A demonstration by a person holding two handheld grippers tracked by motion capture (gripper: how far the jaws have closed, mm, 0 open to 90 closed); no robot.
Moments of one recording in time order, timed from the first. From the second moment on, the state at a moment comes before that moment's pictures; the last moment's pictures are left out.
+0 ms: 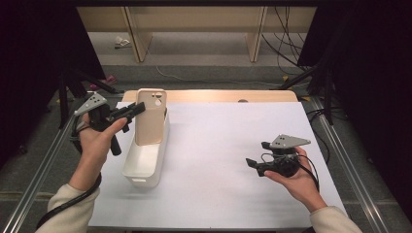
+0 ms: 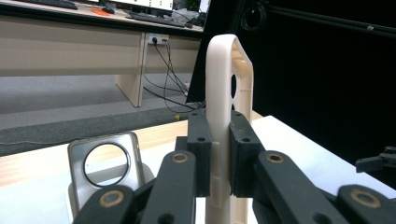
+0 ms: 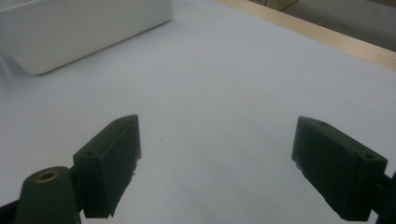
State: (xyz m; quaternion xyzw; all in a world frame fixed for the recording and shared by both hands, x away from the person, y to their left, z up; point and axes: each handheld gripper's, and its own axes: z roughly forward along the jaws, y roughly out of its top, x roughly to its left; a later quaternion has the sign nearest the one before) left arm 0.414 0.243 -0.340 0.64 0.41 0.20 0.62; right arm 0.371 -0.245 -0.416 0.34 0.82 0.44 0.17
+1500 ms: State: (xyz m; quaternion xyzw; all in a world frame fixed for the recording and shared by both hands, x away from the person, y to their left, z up) left arm 0.458 0.256 -0.362 0.66 0.41 0.20 0.60; right arm 0.371 -0.245 -0.417 0.34 0.81 0.44 0.17
